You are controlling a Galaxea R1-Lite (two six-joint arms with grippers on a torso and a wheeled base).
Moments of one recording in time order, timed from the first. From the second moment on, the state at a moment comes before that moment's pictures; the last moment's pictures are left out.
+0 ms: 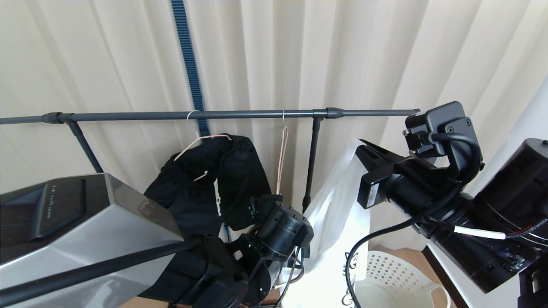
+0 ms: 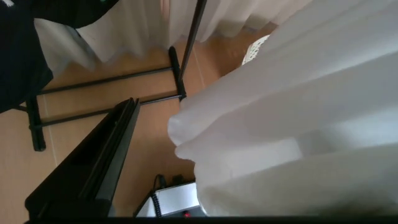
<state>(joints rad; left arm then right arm) -0.89 2.11 -1.00 -0.37 0.43 -0.52 0.81 1.61 -0.61 -1.11 -0.46 -0.20</state>
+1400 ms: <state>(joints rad) -0.94 1.87 -0.85 -0.36 0.43 -0.49 0.60 1.67 -0.65 -1.11 -0.44 -0.20</state>
